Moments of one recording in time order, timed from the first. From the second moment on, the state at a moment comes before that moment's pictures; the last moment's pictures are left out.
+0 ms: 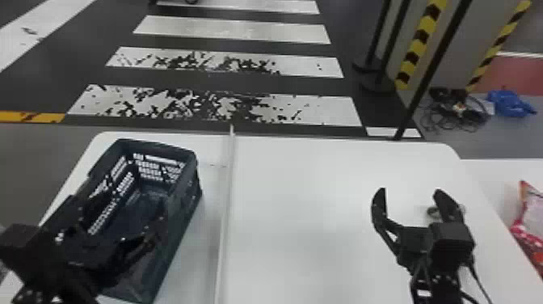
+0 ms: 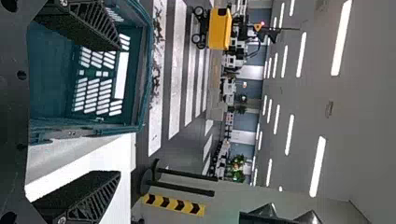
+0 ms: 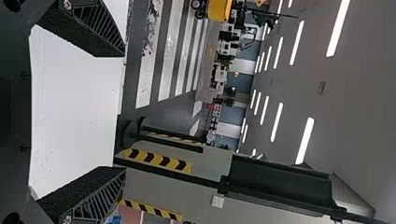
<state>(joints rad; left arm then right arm) 0.55 0.31 -0.02 -2.08 0.33 0.04 -0.03 0.40 0.00 -0.07 -1.82 0.17 -0.12 -0.14</state>
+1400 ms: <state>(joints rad) 0.65 0.35 -0.02 -2.21 0.27 0.12 0.01 0.55 0.00 0.07 -1.95 0.20 -0.02 -0.27</state>
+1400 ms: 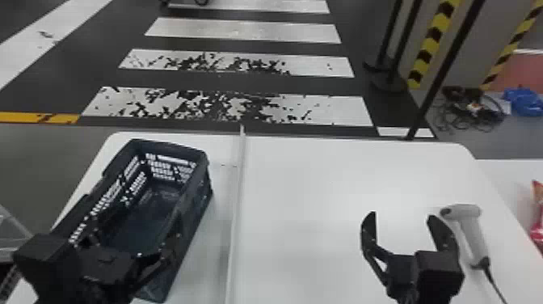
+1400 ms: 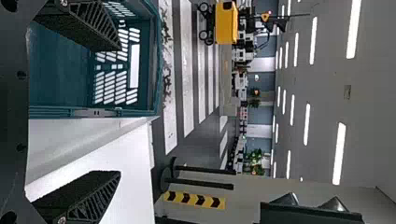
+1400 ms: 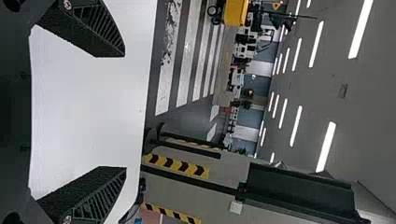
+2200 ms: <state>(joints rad) 0.64 0.37 -0.01 -2.21 0.30 0.11 0.01 0.54 0.00 0.06 -1.96 0.18 0.01 -0.27</state>
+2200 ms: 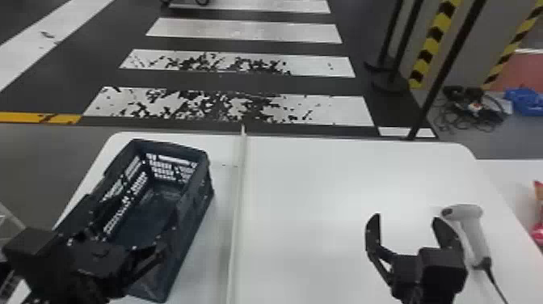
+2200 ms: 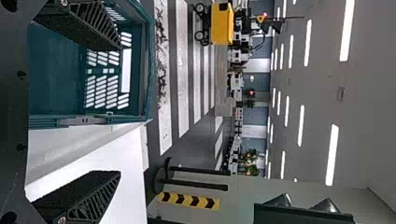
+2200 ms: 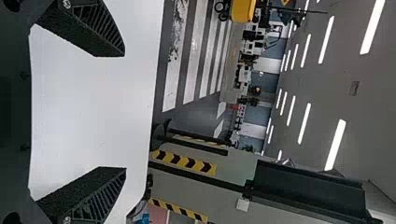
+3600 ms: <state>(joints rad) 0.63 0.35 -0.02 -2.20 0.30 0.10 0.01 0.53 0.00 0.05 -1.95 0.16 0.02 -0.27</state>
